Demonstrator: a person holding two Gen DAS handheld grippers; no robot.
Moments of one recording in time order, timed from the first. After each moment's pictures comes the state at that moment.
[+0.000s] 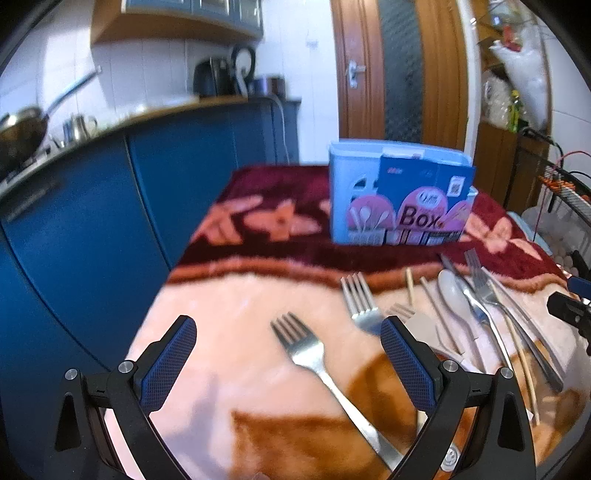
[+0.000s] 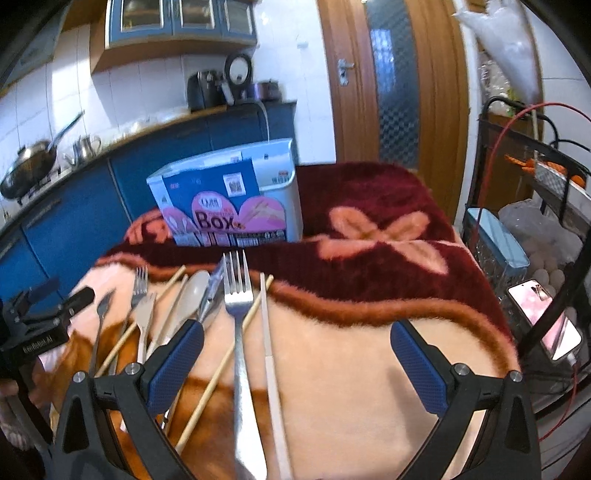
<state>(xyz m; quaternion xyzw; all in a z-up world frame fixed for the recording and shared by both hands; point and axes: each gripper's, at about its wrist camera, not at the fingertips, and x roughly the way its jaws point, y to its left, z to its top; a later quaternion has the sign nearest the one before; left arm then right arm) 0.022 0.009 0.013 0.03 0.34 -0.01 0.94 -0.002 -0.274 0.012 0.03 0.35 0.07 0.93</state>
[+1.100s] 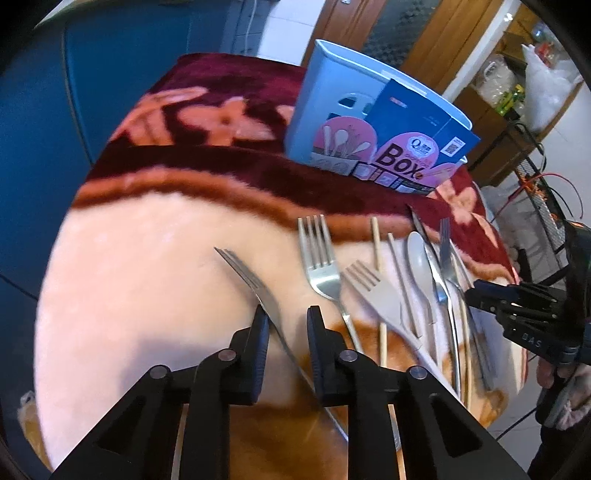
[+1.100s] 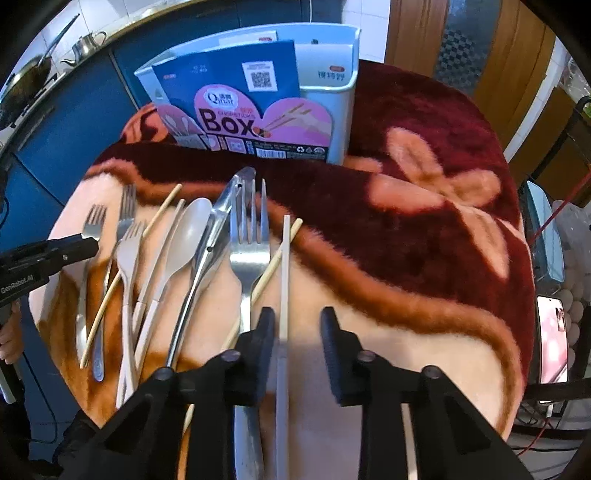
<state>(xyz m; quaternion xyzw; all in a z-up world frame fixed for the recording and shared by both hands) 0.075 0.010 -0.014 -0.08 0.52 -0.13 0.84 0.071 -0.243 -0.009 -0.05 0.55 0.12 0.82</state>
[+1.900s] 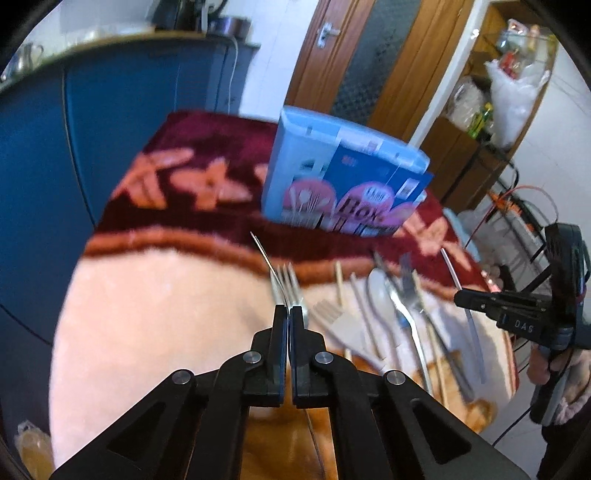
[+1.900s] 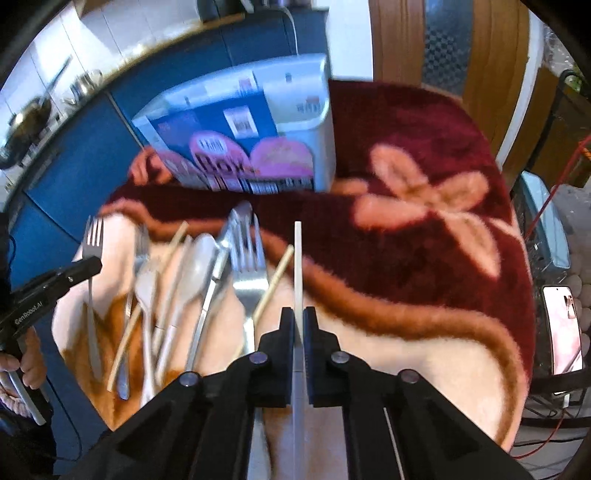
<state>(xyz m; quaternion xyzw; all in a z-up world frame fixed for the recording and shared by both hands) 0.049 0.009 0.027 -0.08 0.42 -0.15 0.89 0.058 -0.267 0.019 0.02 0.49 0.13 0.86</state>
